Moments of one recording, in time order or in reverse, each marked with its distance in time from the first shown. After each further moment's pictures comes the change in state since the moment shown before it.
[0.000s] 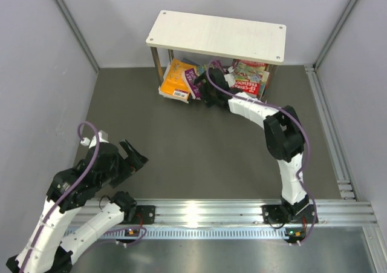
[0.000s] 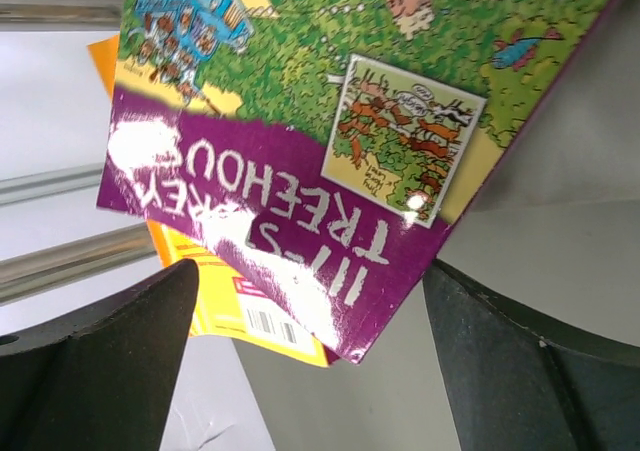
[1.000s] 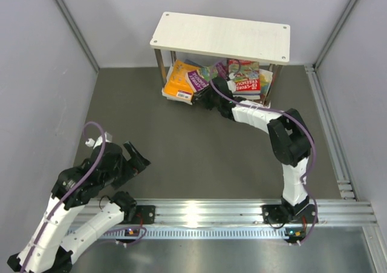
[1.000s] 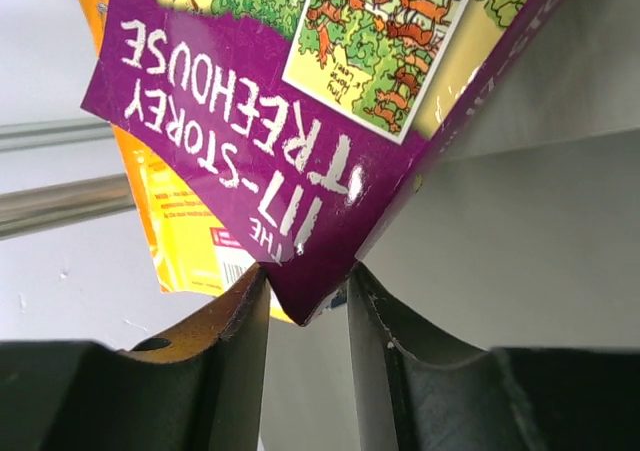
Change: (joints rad) left arm 0.000 0.003 -0.043 -0.002 0.033 0.003; right arm 0.014 -0.088 -0.212 0.179 -0.032 -0.037
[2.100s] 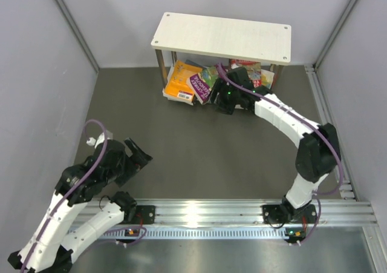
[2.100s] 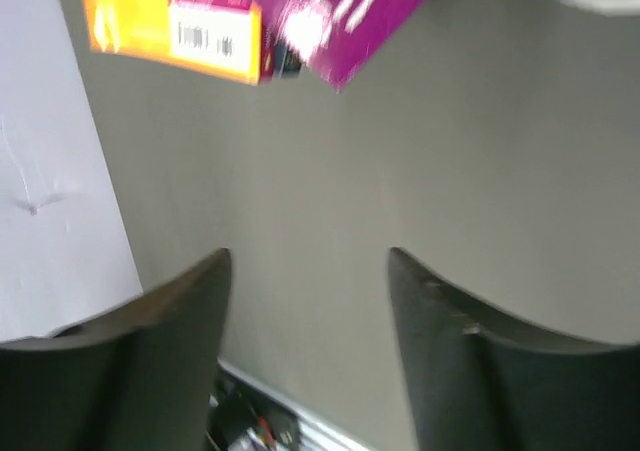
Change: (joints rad) left arm 0.000 -0.005 -0.018 0.035 -0.014 -0.077; right arm -0.066 -0.246 0.042 -0.497 -0.299 -0.430
